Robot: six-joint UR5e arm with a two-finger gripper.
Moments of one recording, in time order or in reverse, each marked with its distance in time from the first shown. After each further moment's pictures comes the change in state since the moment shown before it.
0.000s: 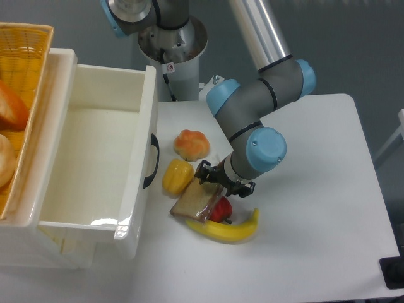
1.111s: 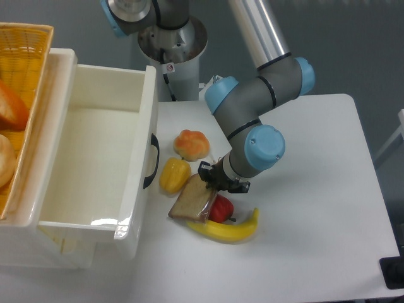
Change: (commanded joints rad) arm 0.002 0.035 0.012 -0.009 -0.002 0.002
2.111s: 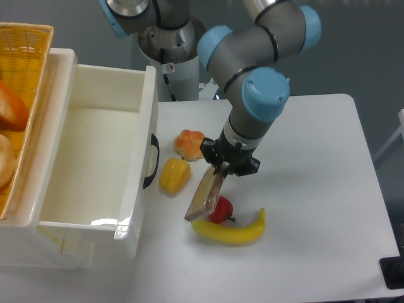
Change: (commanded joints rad) arm 0.006 0.176 0.040 -0.046 0.011 0.110
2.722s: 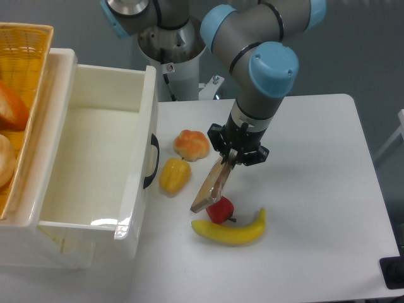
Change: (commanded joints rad) arm 0.041 0.035 -0.002 0.002 -0.002 0.037
